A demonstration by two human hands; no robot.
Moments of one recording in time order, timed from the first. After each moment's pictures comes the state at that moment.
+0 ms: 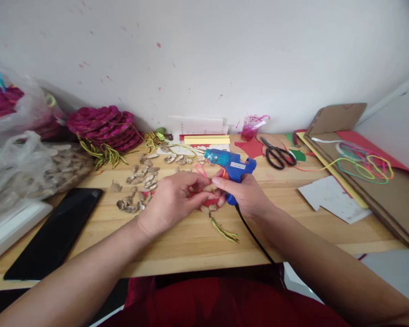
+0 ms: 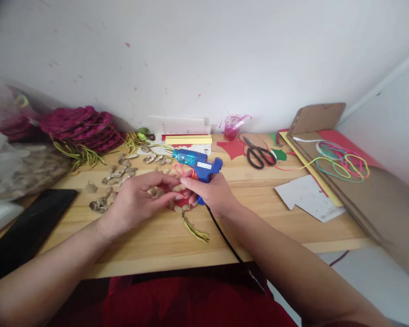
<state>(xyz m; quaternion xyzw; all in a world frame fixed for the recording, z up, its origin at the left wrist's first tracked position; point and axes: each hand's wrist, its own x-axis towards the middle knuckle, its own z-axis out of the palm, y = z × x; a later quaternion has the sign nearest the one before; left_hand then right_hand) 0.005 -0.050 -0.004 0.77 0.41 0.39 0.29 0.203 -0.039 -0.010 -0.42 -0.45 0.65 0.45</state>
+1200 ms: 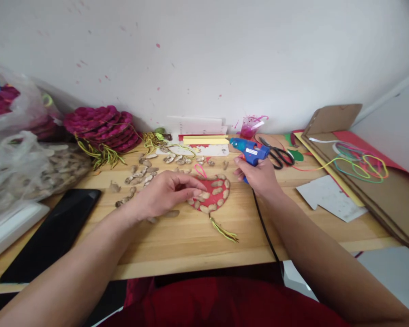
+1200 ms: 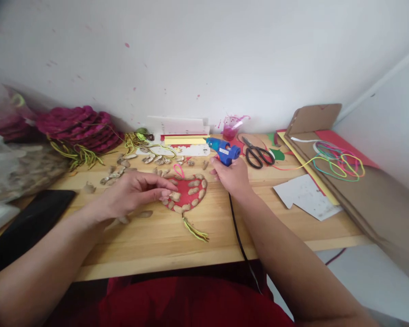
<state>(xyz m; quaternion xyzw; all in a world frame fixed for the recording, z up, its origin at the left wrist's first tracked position) -0.020 -0.029 -0.002 0.71 0.39 0.26 0.53 0.245 0.005 -0.027 -0.58 -0.48 0.38 0.54</state>
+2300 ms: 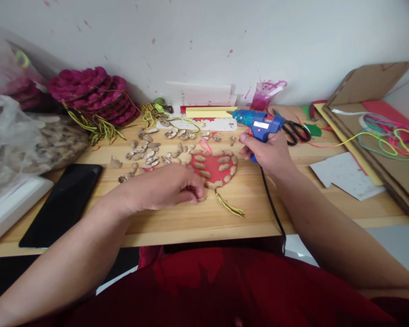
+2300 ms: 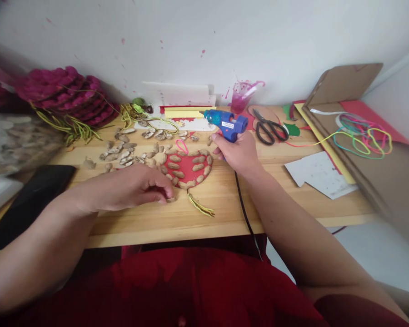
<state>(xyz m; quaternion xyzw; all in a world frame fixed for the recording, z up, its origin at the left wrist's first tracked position) -0.024 -0.041 0.012 0.87 0.30 0.06 0.39 0.241 0.002 -0.028 -0.54 -0.53 0.38 0.53</state>
